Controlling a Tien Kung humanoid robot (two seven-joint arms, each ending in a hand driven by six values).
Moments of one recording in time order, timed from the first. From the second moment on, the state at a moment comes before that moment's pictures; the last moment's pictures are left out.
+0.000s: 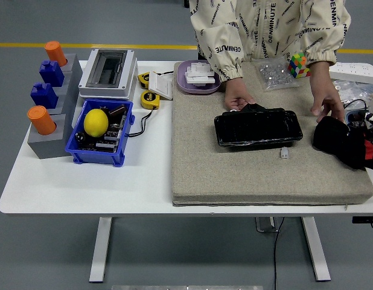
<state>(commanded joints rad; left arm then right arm) -0.05 0.23 -1.34 -0.22 1.05 0.02 0.15 0.45 -0.47 1.22 0.93 -1.91 -0.26 -0.16</state>
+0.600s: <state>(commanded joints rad) -0.06 0.23 -1.34 -0.22 1.05 0.02 0.15 0.44 -0.46 1.22 0.93 -1.91 -0.25 -0.16</state>
